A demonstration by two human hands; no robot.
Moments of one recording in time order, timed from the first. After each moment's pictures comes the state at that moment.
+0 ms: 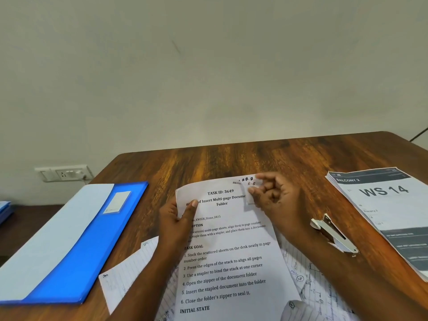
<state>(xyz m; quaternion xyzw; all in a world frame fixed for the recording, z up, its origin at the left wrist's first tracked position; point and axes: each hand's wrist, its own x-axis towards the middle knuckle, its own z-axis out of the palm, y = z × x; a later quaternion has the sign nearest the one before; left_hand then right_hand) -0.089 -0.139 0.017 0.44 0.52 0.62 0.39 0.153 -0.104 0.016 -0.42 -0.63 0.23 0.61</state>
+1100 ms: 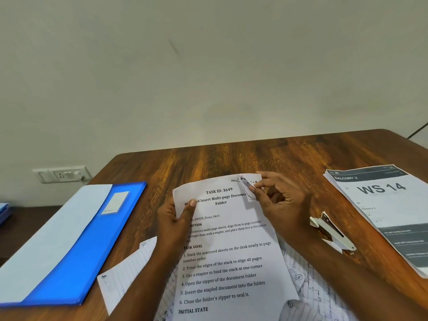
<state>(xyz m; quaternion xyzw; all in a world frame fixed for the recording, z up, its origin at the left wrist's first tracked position) -0.089 -0.143 0.018 0.46 0.50 0.62 0.40 0.160 -0.111 0.015 -0.41 -0.67 0.00 0.62</state>
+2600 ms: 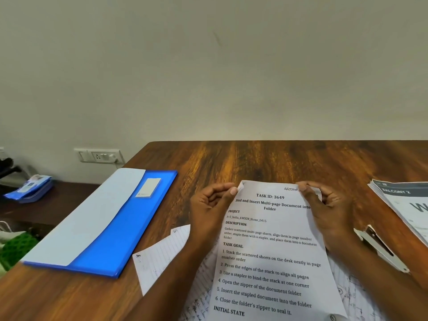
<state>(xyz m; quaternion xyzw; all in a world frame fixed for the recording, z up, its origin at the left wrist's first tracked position) -0.090 -0.142 0.029 0.48 0.43 0.66 0.38 0.160 -0.082 -0.012 -0.42 -0.51 0.32 0.68</state>
